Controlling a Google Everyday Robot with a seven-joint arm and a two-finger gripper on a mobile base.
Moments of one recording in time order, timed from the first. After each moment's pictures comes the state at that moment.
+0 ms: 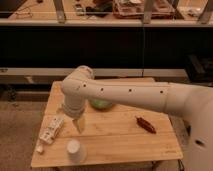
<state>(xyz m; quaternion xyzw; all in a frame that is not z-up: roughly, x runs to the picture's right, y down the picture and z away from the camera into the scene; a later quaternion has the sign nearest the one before) -0.168 0.132 0.683 -0.25 -0.29 -0.36 0.85</state>
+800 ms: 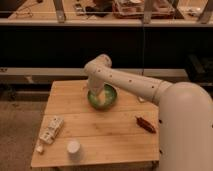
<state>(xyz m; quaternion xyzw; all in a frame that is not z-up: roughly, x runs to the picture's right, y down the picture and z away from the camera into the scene) -0.033 0.013 0.837 -0.21 -0.16 -0.37 0.89</state>
